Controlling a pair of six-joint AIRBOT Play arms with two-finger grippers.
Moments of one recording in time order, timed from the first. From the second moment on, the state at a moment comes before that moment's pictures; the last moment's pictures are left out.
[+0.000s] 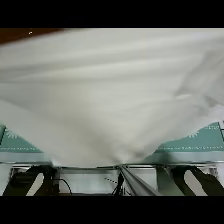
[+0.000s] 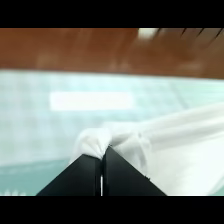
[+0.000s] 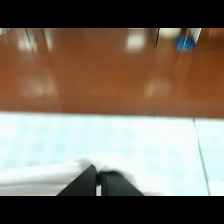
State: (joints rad) left arm 0.01 -0.51 1.55 1.13 -1.48 -1.76; right arm -0.31 -0.87 2.03 -1.24 1.65 1.50
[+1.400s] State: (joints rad) left arm 0.05 -1.57 1.19 0.83 -0.97 -1.43; right arm -0.16 -1.91 2.02 -1.19 1.34 1.47
